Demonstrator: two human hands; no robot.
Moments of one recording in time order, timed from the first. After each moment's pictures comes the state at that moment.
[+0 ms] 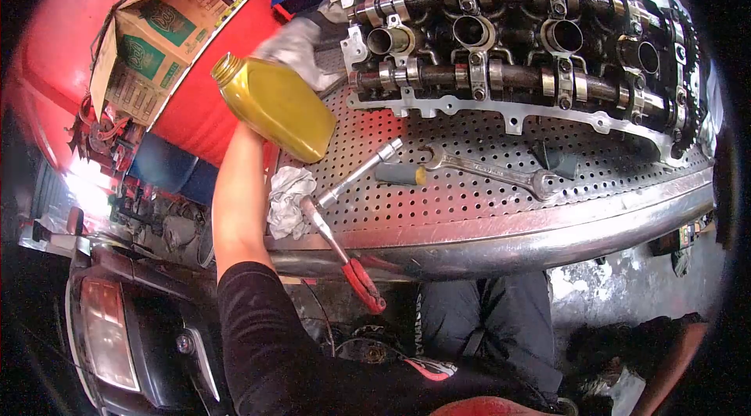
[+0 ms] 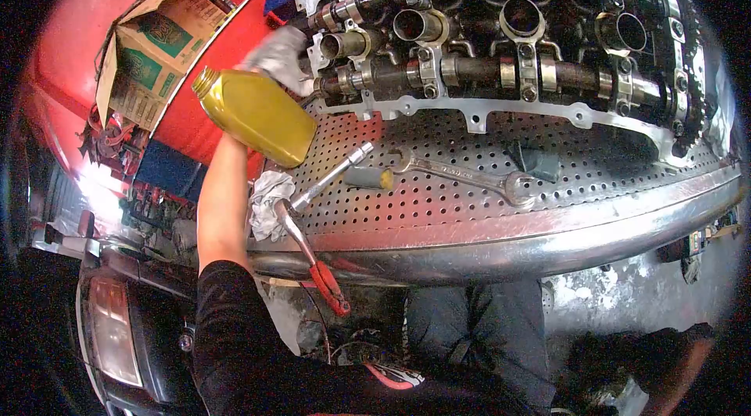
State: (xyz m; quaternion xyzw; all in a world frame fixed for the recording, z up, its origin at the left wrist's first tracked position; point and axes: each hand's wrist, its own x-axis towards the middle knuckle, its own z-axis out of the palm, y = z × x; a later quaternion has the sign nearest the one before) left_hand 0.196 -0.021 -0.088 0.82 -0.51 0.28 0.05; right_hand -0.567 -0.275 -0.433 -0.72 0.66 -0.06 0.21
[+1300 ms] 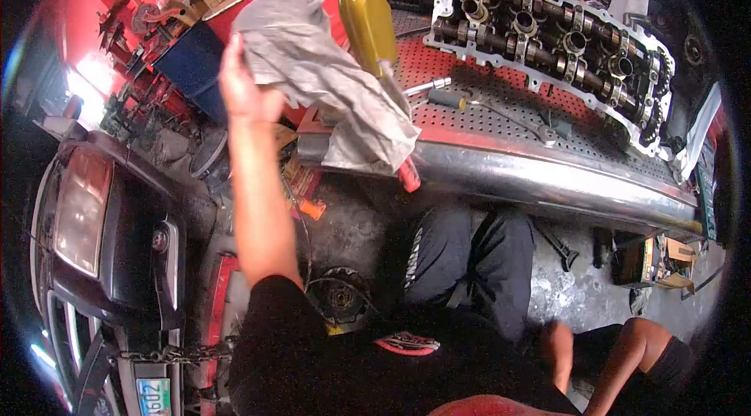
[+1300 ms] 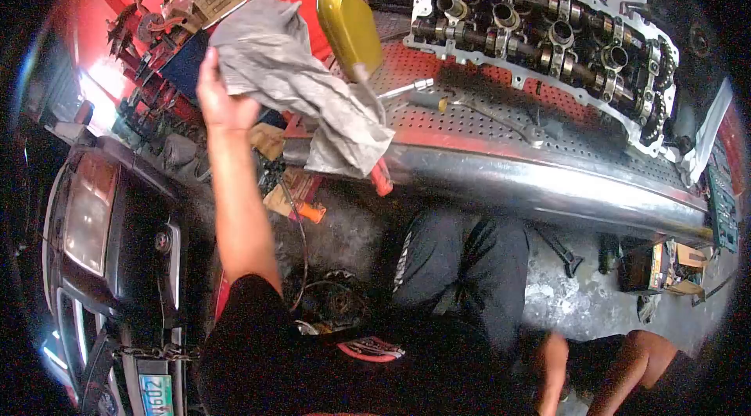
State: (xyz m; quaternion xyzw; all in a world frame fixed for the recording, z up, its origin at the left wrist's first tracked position) left_hand 0.007 0.180 -0.078 0.42 -0.24 -0.04 0.87; right_hand -0.528 -0.146 -0.383 -0.85 0.43 0.13 0.26
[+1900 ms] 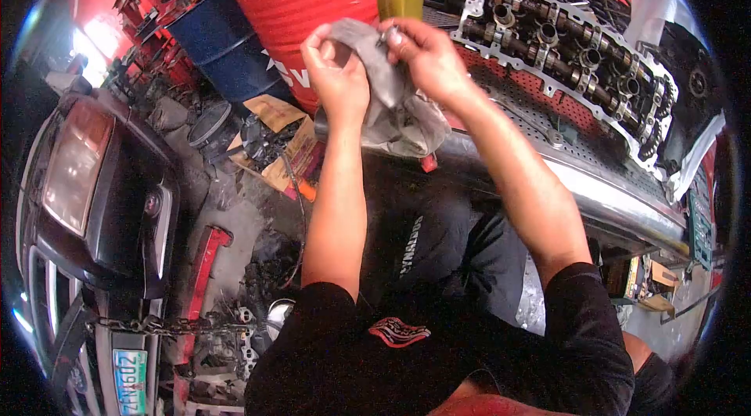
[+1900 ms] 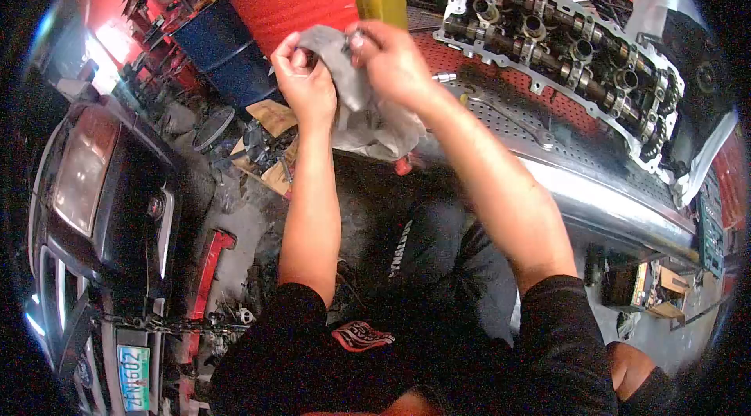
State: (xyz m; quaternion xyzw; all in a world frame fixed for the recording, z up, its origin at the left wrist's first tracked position) left_hand -0.008 0.127 -0.167 0.48 -0.29 0.31 0.76; right_hand -0.075 0.001 -0.125 -0.73 -0.13 -0.21 0.64
